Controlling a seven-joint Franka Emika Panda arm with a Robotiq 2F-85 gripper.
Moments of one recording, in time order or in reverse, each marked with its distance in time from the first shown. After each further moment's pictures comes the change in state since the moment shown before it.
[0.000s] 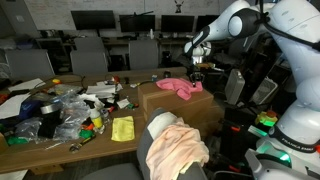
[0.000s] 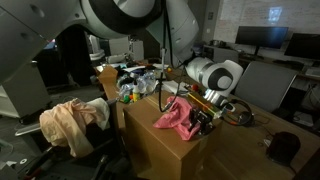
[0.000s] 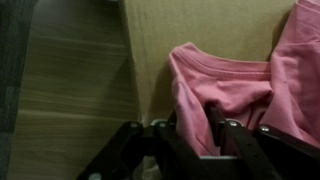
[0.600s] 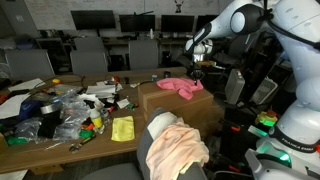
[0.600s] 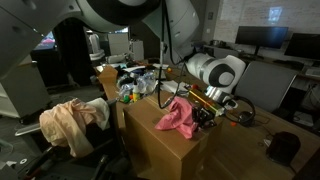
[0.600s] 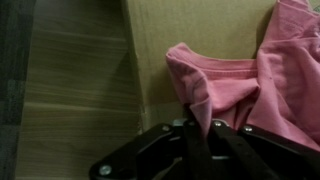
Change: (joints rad) arm -0.004 -0.049 -0.002 -0.041 0.000 0.034 -0.006
